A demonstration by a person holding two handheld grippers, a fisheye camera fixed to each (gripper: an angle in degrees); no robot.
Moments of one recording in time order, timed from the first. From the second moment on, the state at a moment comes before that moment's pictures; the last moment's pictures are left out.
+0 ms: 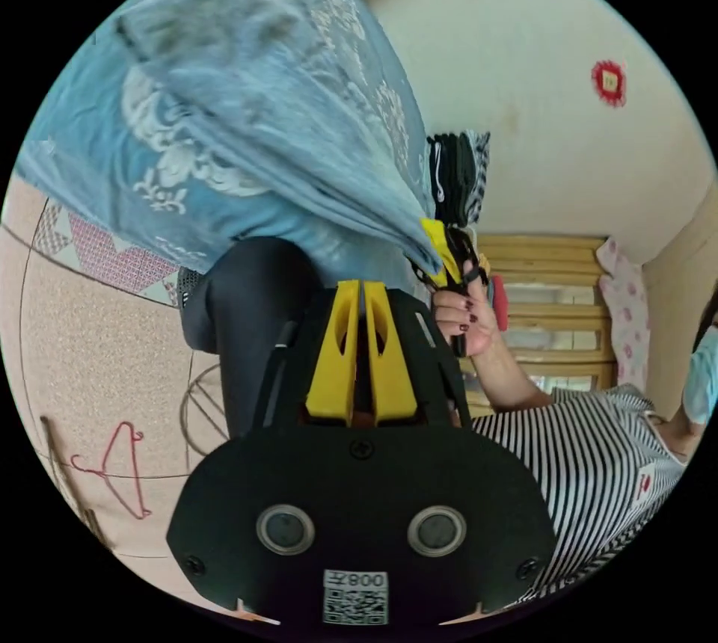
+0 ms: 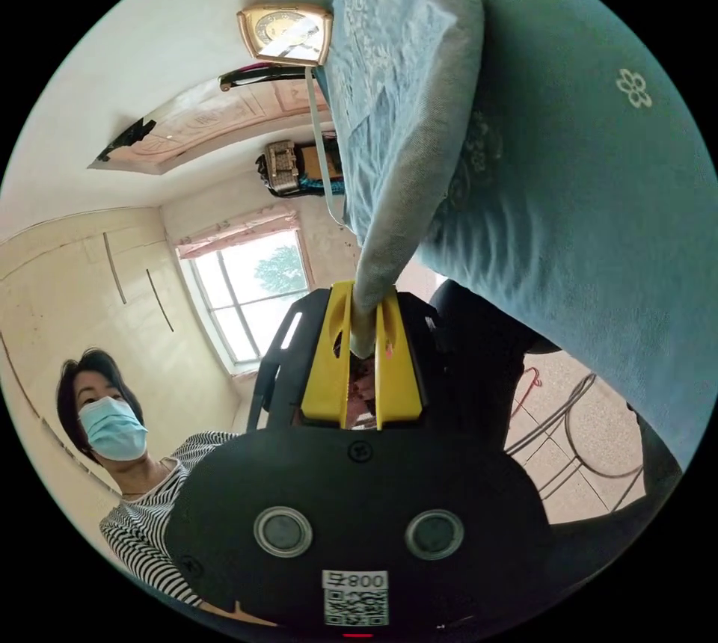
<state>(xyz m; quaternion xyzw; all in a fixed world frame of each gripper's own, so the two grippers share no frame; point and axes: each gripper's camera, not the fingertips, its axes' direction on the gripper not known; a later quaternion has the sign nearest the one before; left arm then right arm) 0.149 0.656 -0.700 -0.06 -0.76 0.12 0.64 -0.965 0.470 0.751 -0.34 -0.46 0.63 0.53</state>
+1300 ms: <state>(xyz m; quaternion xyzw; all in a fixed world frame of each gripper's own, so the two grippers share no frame) 0.324 0.568 -0.761 0.19 -0.57 0.20 0.77 -0.881 0.418 0.668 -0.30 -0.46 0.64 0.54</state>
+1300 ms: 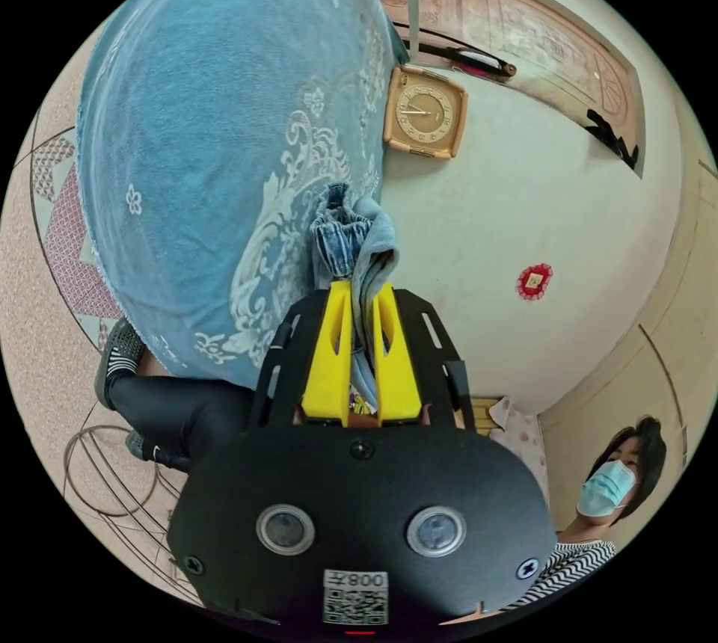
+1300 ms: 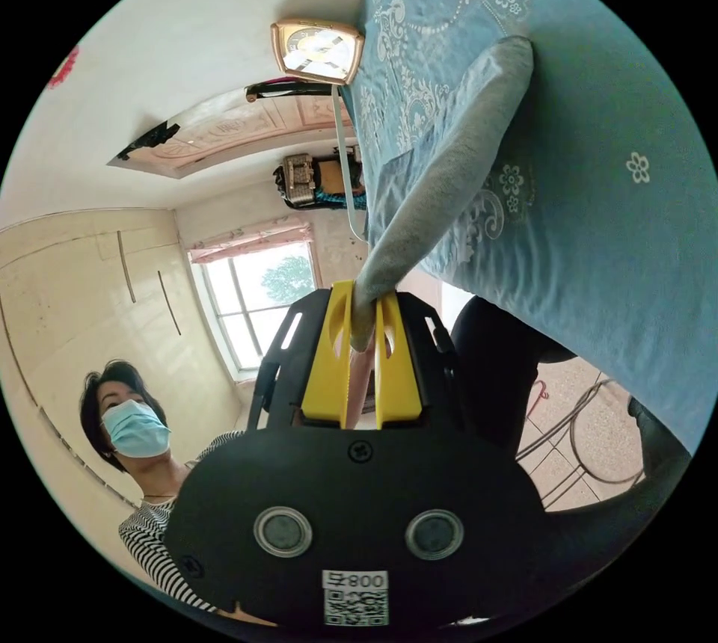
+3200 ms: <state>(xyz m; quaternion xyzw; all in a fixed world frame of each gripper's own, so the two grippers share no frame) -0.155 0.101 -0.055 -0.18 -0.61 0.13 0.76 -0.334 0.522 0.345 0.02 -0.39 0.68 0.63</state>
